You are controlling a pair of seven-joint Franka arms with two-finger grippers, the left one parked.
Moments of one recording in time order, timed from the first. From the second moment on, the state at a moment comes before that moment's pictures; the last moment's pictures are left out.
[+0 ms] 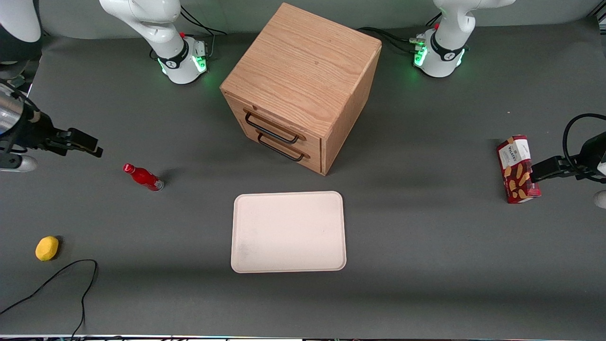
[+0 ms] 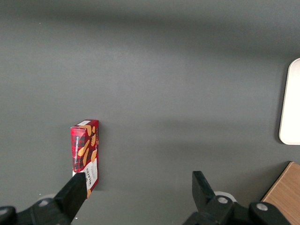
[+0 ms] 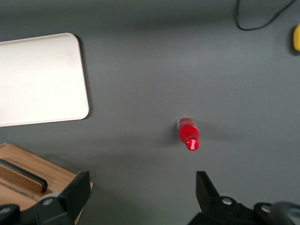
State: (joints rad) arm -0.21 0.03 0.23 -1.63 0.06 1.64 0.10
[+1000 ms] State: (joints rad) arm -0.18 0.14 0.63 -1.62 0.07 1.73 -0.46
